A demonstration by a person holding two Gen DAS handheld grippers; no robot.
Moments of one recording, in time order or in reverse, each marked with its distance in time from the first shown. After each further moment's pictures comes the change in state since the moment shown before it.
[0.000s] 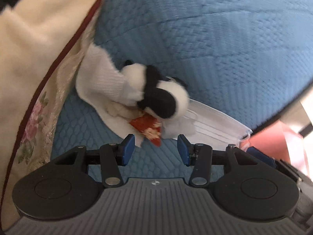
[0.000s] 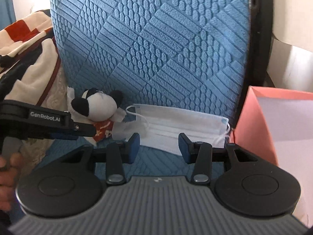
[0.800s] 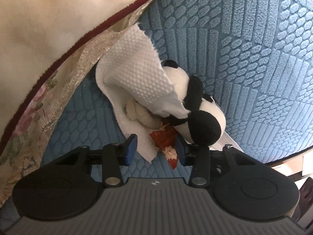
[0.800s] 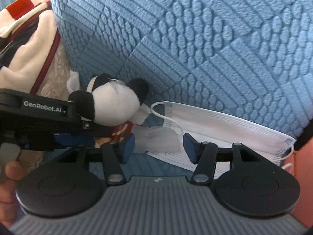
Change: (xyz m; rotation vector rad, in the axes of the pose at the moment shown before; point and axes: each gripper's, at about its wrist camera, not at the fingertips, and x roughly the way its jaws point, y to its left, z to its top) left arm 0.031 0.061 0.019 -0.278 0.042 -0.051; right arm 0.089 0.036 0.020 -0.068 0.145 0.125
